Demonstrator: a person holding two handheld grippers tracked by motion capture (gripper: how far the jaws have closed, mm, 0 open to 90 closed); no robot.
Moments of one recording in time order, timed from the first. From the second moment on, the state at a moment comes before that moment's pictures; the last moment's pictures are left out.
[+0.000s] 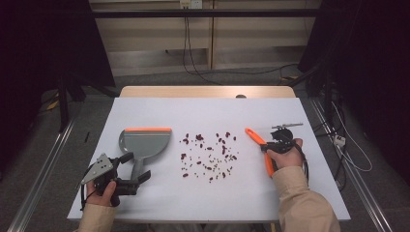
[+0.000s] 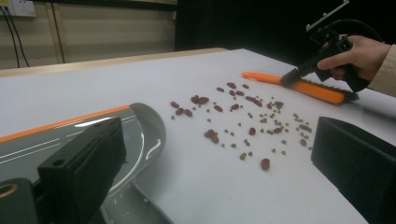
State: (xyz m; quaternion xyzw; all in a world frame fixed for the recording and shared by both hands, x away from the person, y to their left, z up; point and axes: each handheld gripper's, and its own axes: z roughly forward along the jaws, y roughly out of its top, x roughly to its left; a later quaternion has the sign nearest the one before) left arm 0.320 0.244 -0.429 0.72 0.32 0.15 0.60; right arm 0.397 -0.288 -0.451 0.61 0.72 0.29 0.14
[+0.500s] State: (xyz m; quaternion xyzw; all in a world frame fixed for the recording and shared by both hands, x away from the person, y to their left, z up) left arm 0.320 0.246 -0.428 0.72 0.32 0.16 0.60; right arm 0.404 -0.289 -0.443 0.61 0.73 0.27 0.12
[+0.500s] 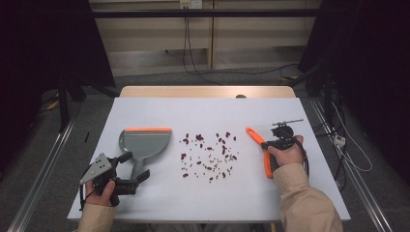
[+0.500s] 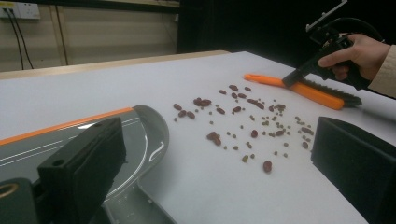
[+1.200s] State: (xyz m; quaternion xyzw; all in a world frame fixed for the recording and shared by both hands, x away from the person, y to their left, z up) left arm 0.322 0.241 -0.429 0.72 0.31 0.15 0.60; right arm 0.412 -0.285 -0.440 0.60 0.75 0.26 0.13
